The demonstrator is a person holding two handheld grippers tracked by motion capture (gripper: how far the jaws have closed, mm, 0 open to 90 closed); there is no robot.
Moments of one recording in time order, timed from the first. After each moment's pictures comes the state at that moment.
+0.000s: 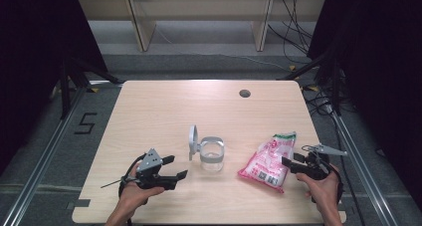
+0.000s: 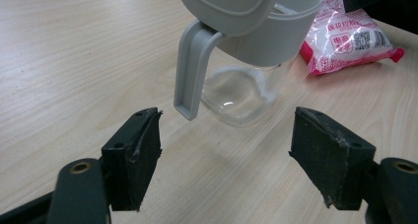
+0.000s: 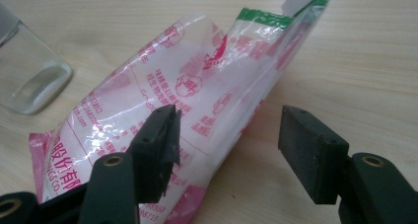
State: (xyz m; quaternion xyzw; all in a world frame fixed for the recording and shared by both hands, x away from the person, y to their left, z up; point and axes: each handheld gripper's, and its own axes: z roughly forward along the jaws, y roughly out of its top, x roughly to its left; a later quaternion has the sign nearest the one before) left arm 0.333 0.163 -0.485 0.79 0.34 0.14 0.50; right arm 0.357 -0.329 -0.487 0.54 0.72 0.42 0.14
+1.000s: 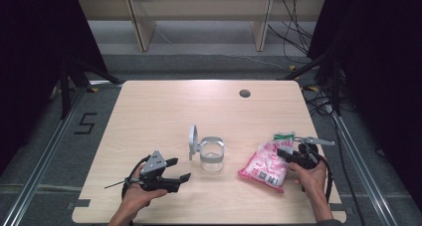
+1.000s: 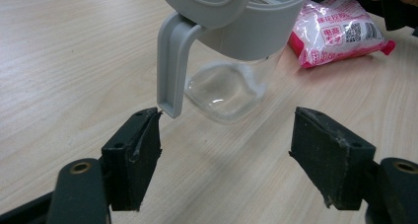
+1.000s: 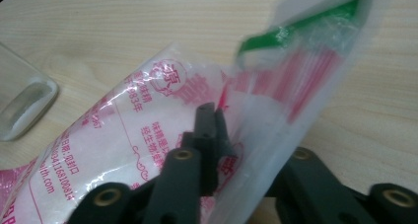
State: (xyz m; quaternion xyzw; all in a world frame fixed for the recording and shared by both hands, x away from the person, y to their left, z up) left arm 0.330 0.155 -0.487 0.79 0.32 0.13 0.50; right arm 0.390 -0.316 -0.500 0.55 0.71 0.42 0.11
